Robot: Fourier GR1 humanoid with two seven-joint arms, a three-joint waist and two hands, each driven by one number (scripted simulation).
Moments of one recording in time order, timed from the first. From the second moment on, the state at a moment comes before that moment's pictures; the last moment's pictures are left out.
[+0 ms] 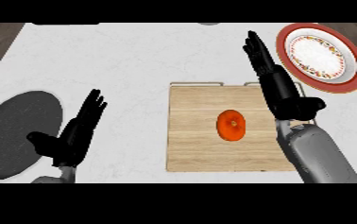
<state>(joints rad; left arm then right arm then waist) -0.01 0.27 -0.18 -1.41 0.36 0.08 -0.12 -0.40 -0.31 0.30 -1.49 -0.21 -0.19 -0.09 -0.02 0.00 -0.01</state>
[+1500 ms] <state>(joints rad) -0.04 0.36 -0.10 -1.34 0.19 0.08 -0.15 -0.03 -0.31 0.59 -1.83 0.58 -0.57 0.40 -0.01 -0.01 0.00</state>
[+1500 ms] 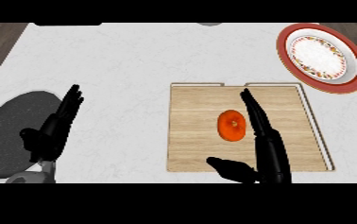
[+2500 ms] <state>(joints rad) -0.05 0.33 -0.07 -1.35 0.15 0.05 -0.13 -0.16 -0.34 0.55 -1.95 0.63 0.05 0.99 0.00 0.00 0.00</state>
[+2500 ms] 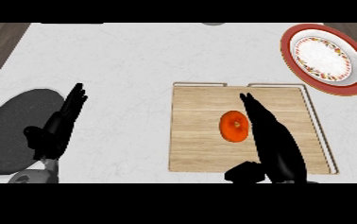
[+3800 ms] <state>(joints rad) -0.06 0.26 0.02 -1.36 0.06 -0.02 -0.10 -0.20 -0.18 0.38 -1.53 0.74 0.15 0.66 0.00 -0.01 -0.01</state>
